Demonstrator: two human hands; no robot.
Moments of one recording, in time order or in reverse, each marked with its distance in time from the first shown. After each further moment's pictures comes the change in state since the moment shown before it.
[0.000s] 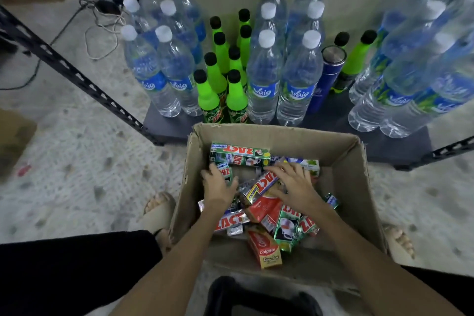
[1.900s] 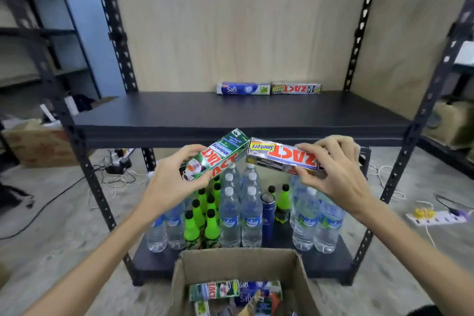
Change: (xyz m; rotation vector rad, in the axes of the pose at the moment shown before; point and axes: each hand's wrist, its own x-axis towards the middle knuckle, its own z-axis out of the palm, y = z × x) left_hand -0.204 0.209 -0.338 -0.207 0.335 1.166; right_hand -0.194 -0.120 -0.397 -0.544 1.258 -0.347
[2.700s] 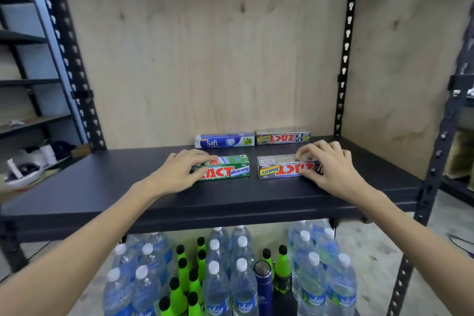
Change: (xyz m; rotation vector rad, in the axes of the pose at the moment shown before) left_hand 0.250 -0.036 0.028 0.519 -0.361 0.170; right_hand 0.124 0.144 0.066 0.075 -0.365 0.298
